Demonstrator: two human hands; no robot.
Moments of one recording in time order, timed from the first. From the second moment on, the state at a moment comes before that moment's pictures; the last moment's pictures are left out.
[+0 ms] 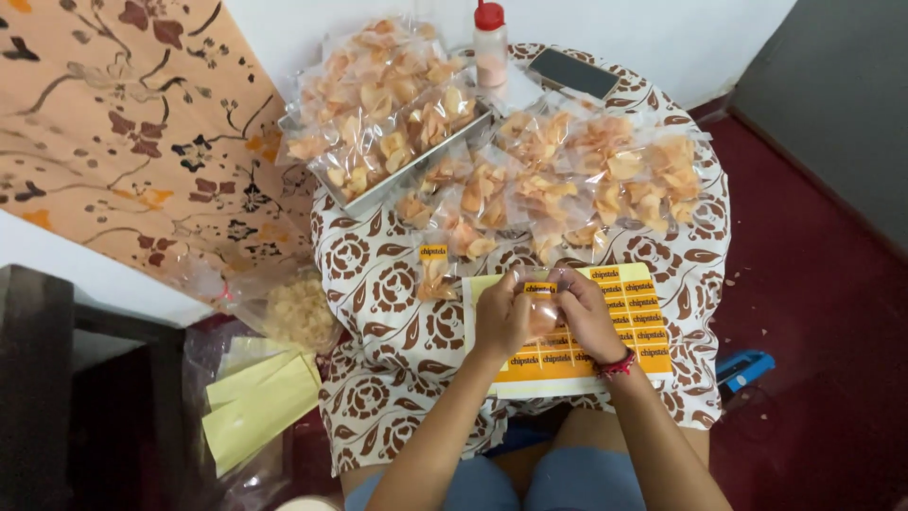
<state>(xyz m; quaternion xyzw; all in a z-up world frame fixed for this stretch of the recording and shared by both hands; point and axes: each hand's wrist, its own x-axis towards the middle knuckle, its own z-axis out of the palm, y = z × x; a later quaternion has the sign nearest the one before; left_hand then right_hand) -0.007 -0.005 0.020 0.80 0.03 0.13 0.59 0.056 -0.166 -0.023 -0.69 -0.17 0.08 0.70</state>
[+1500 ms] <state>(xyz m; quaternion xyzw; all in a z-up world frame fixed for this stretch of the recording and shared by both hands) -0.006 -0.005 0.015 0.80 0.03 0.13 0.58 0.048 -0.161 0.007 -0.72 -0.21 0.04 0.66</state>
